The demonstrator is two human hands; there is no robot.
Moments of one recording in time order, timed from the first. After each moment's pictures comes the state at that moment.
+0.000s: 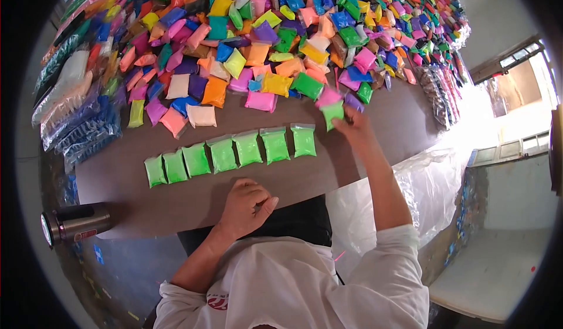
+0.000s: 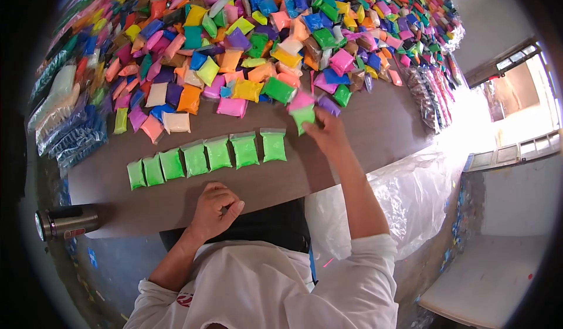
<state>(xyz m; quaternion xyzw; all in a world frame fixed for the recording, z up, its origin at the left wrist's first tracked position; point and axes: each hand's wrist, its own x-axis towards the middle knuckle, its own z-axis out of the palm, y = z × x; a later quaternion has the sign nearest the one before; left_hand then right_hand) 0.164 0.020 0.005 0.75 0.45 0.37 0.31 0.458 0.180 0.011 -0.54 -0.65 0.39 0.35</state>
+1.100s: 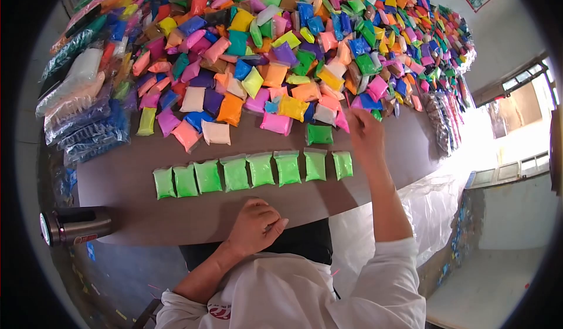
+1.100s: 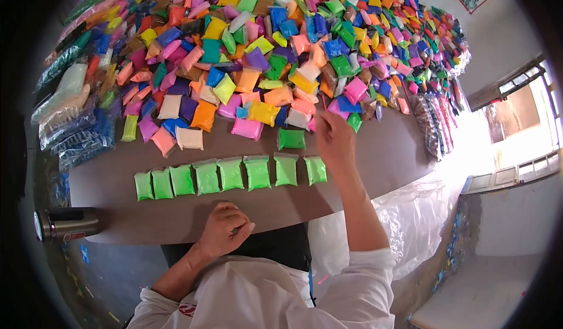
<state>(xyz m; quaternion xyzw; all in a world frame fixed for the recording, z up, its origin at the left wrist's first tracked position) 0.160 0.022 0.006 0.74 0.44 0.38 0.32 0.401 0.197 0.071 -0.58 -0.70 0.16 0.37</state>
